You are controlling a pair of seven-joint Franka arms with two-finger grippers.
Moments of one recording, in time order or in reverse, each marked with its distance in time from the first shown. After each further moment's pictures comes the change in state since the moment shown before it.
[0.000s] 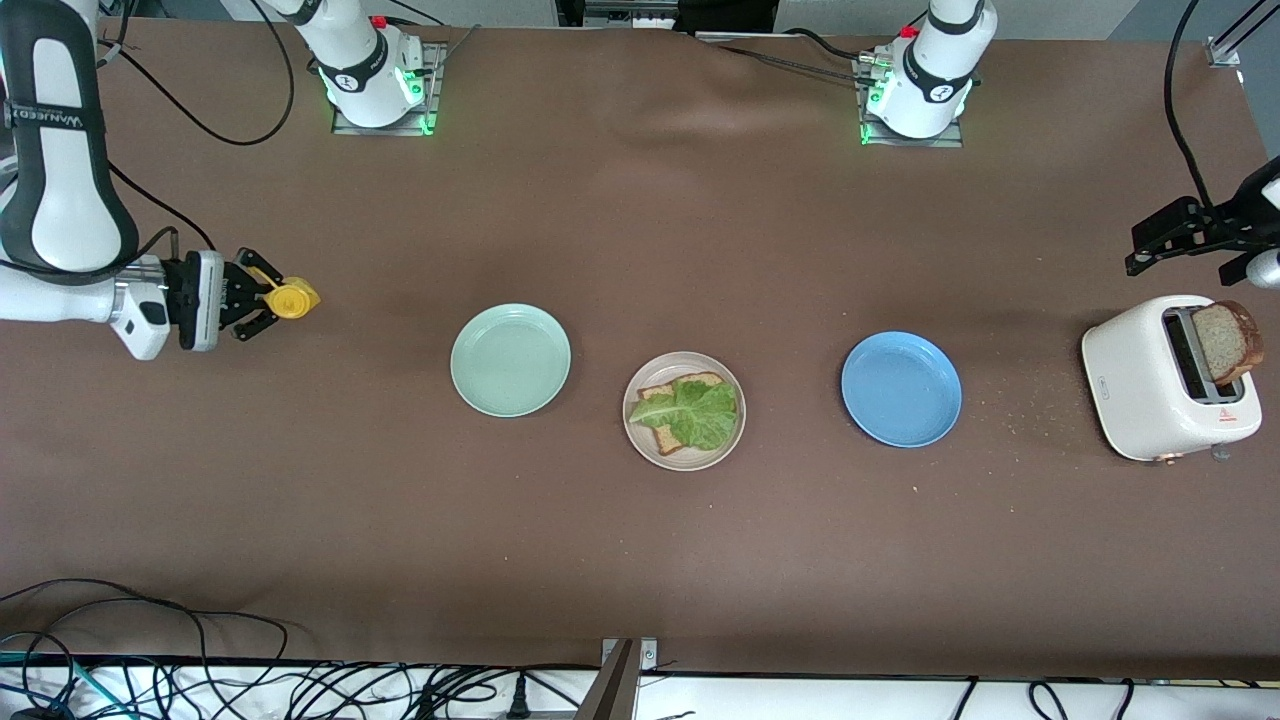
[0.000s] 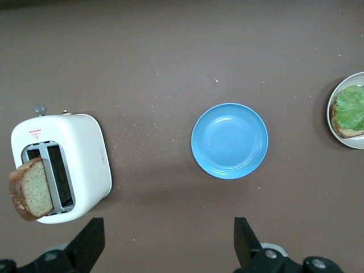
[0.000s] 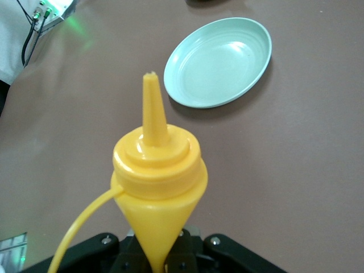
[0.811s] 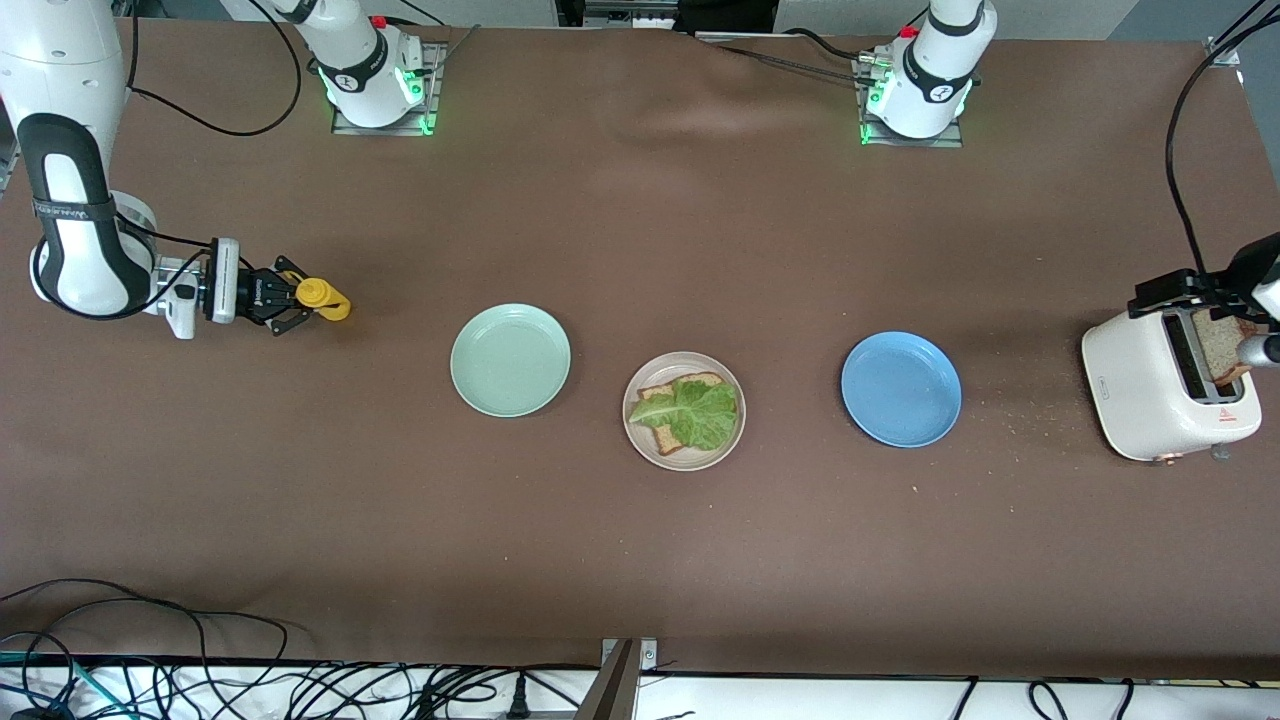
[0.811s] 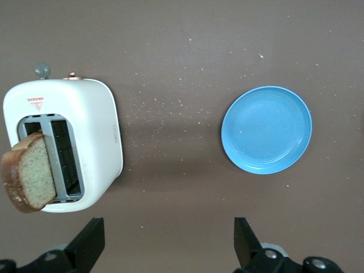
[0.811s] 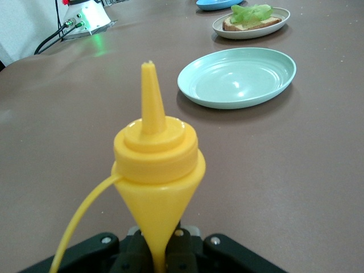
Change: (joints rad) left arm 0.114 0.137 0.010 0.000 0.000 0.005 0.008; right arm -0.109 0.222 -0.007 -0.061 0.296 -0.051 -0.612
